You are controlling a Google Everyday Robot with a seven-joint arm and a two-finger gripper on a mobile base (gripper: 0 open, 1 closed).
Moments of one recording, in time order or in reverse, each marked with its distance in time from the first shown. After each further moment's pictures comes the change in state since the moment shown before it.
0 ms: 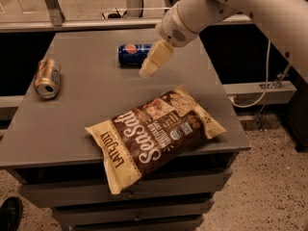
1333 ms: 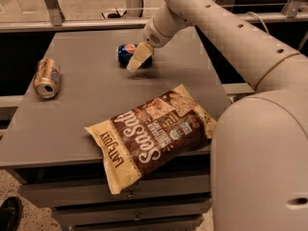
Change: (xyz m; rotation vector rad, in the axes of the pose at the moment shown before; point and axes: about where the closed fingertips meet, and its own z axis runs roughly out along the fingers) arm 0.008 -0.090 0.110 0.074 0.072 0.103
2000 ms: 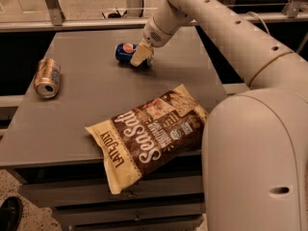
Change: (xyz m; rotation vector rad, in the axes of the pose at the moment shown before) arm 0.005 0.012 -0.003 -0.095 0.043 0.009
